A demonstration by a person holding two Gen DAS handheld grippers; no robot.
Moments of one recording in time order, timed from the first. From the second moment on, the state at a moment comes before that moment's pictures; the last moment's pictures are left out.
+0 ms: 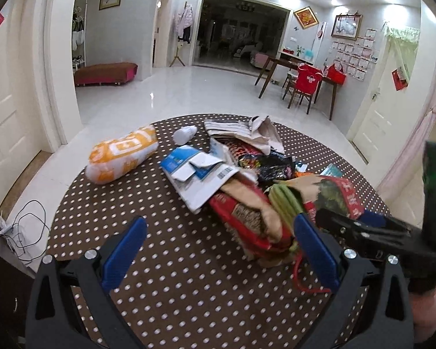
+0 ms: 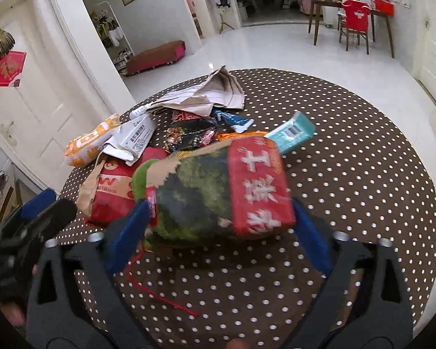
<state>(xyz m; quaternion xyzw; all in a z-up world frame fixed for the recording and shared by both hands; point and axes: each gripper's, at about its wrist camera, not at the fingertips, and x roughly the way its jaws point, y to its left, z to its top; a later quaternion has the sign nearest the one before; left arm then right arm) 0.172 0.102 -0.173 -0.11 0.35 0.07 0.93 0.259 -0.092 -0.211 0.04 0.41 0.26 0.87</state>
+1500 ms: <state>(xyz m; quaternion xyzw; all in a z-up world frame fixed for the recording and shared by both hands) 0.081 0.056 -0.116 -0.06 0.29 -0.01 0.95 0.165 -0.235 -0.148 0.15 0.31 0.29 0.90</state>
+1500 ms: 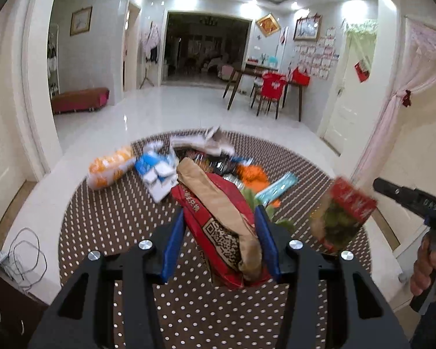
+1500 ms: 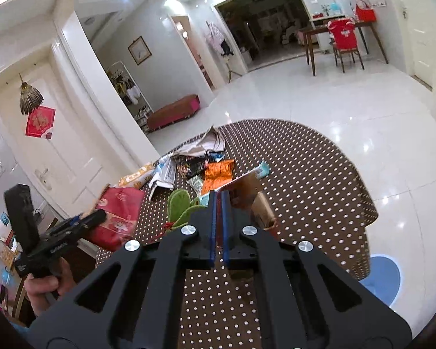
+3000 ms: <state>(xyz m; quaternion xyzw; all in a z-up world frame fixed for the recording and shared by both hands) 0.145 -0.105 -0.132 -0.03 0.32 -0.18 0.93 0.196 -0.380 -0.238 0.21 0.37 0.13 0.90</state>
